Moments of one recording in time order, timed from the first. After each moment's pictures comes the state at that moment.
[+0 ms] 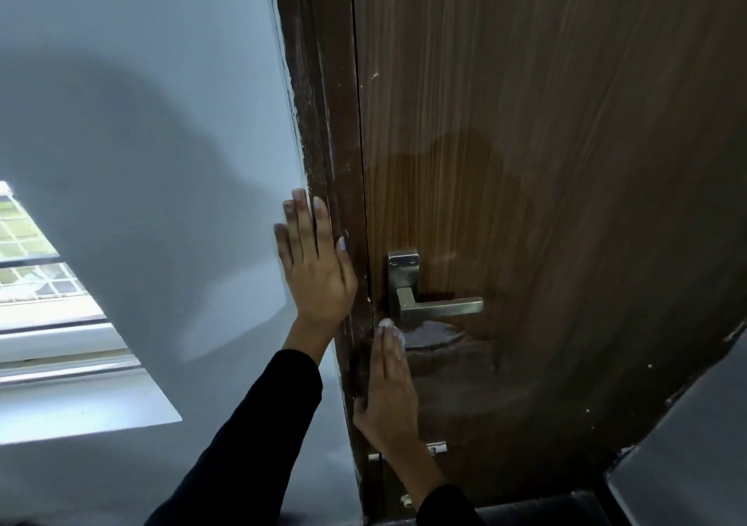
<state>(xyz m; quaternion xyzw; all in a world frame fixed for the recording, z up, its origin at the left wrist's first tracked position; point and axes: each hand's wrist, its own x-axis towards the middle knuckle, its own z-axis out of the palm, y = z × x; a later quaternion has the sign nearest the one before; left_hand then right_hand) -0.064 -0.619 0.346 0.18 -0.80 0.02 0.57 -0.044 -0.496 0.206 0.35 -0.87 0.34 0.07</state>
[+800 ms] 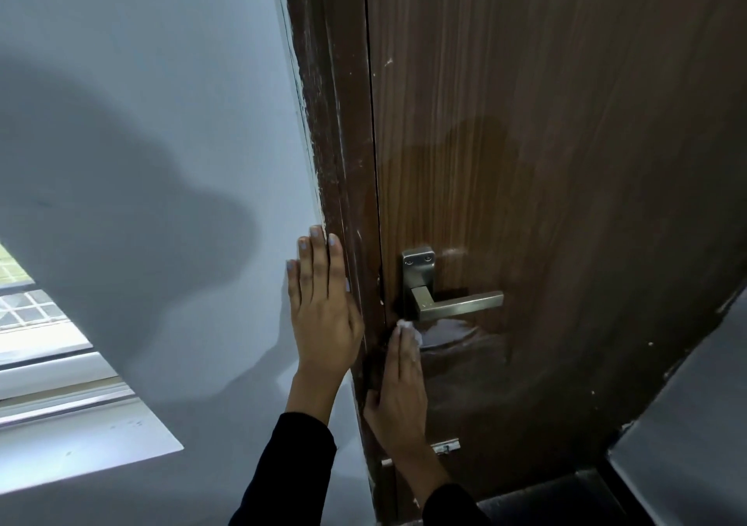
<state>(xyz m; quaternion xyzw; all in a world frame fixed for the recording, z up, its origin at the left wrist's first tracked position) -0.032 -0.621 0.316 0.14 -0.86 -0.02 0.49 -0.044 -0.526 0.189 0.27 -0.87 0.39 0.13</state>
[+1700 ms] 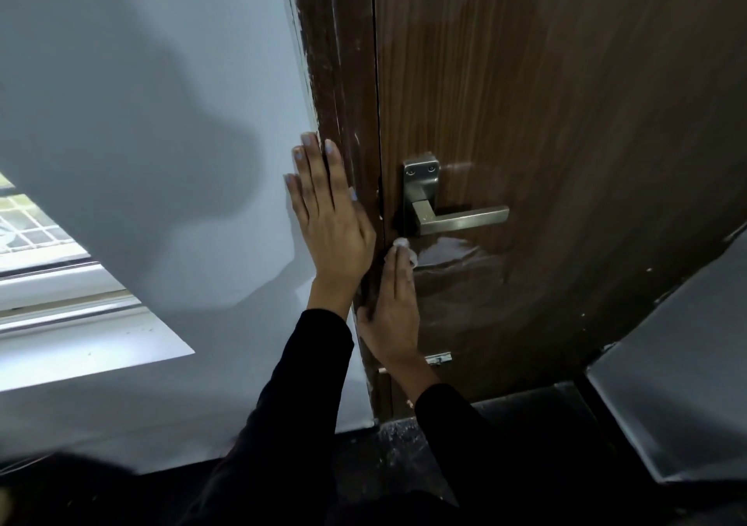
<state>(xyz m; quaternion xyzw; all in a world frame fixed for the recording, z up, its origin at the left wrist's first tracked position) -0.053 -0.610 0.302 0.16 -0.82 -0.04 0.55 -0.039 -0.524 0.191 0.27 -0.86 0.42 0.10</state>
